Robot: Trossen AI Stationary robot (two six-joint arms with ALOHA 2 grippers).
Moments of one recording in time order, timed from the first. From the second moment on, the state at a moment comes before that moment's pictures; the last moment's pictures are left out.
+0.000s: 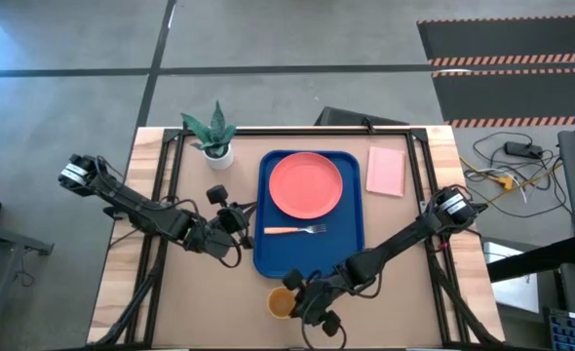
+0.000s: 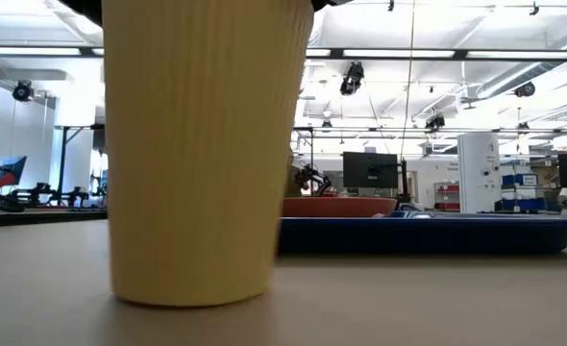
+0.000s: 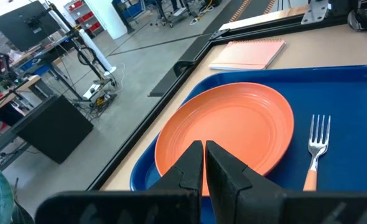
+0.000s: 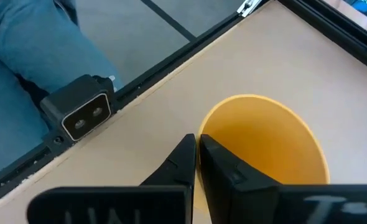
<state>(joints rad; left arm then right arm) -0.43 1.28 0.78 -0.10 -1.07 -0.15 0.51 1.96 1.36 -0.06 -0.06 -0.31</state>
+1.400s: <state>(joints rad) -0.68 1.32 0.78 -0.09 -0.68 -0.48 0.41 1.89 1.35 -0.23 -0.06 0.01</state>
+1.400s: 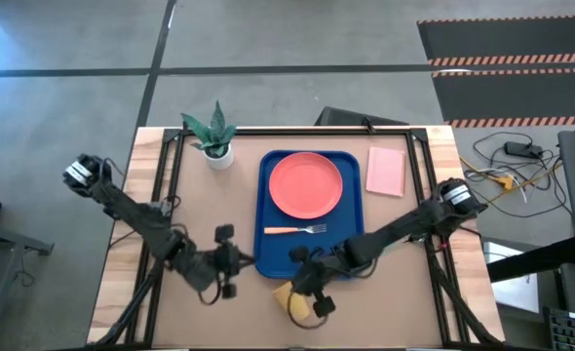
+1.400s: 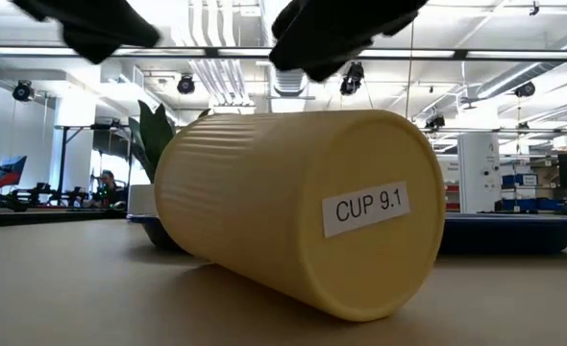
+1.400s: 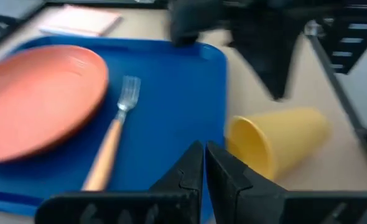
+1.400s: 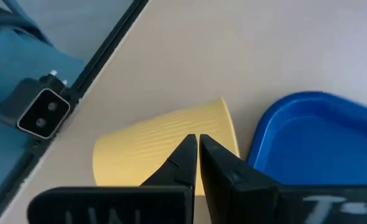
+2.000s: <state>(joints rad) -0.79 1.48 0.78 -0.04 -0.80 -0.66 0.20 1.89 1.42 -0.23 -0.43 0.17</state>
